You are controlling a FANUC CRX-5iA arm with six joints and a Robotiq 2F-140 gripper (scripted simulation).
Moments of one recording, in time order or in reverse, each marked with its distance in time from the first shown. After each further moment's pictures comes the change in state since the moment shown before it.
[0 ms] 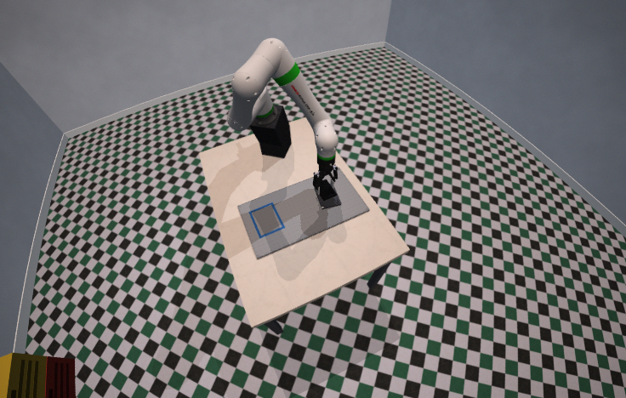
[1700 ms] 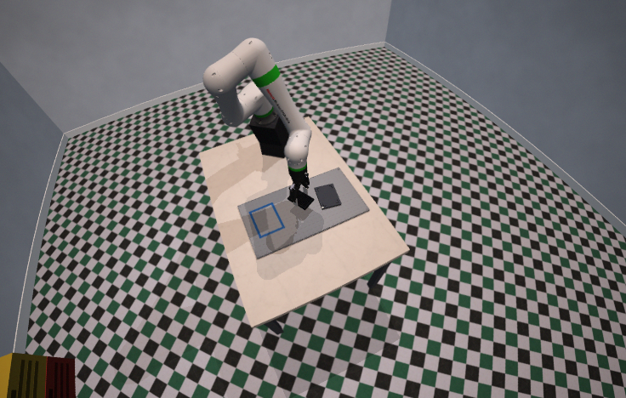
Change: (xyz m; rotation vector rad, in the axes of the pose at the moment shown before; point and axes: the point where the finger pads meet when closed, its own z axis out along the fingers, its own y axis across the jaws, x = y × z) arm -0.006 0.152 0.006 0.008 -0.006 -0.473
